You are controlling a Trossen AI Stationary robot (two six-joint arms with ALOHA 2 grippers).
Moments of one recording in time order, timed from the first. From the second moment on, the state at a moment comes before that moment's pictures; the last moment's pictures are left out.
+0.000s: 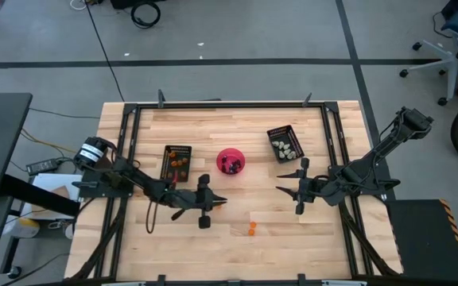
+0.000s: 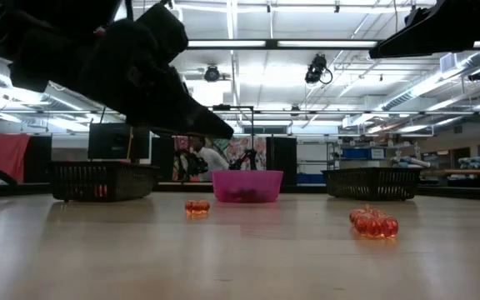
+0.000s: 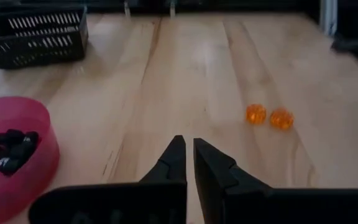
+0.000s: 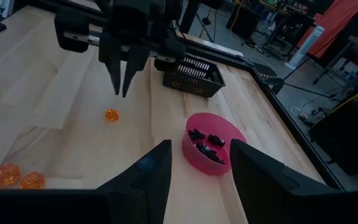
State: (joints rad) left arm -0.37 1.74 0.61 0.74 -0.39 -0.15; right arm 0.64 0.97 0.46 0.06 0.85 -0.02
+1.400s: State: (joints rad) left arm -0.38 1.99 0.60 0.91 -0.45 -0.19; right arm 0.64 0.97 0.46 0.06 0.84 -0.01
